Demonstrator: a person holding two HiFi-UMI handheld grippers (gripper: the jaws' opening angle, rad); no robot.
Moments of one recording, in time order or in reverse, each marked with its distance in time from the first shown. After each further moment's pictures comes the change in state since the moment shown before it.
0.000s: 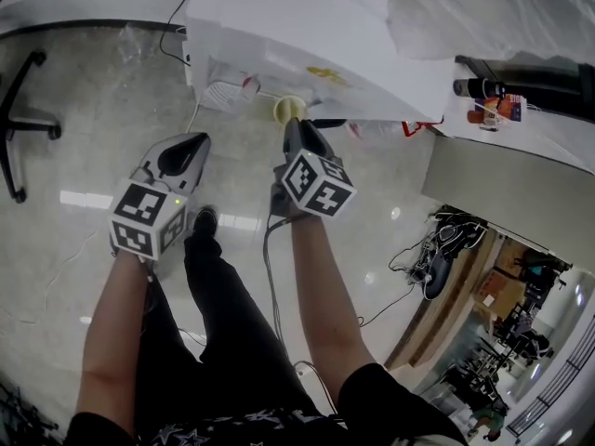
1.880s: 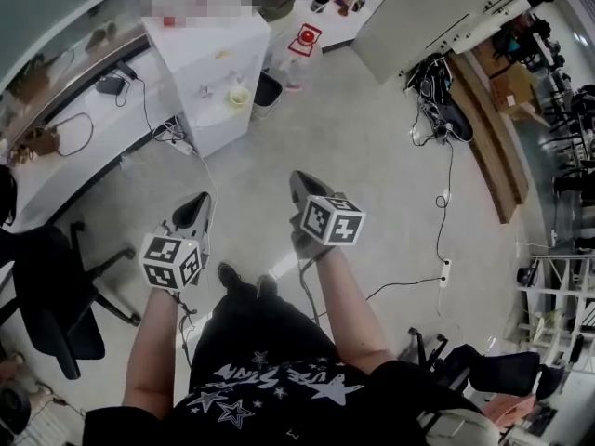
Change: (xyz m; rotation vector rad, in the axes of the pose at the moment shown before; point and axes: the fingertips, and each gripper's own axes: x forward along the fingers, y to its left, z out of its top) left arm -0.361 -0.085 0.044 0.390 0.114 -0.469; right arm -0.417 0.237 -0.077 0.386 -0.290 -0.261
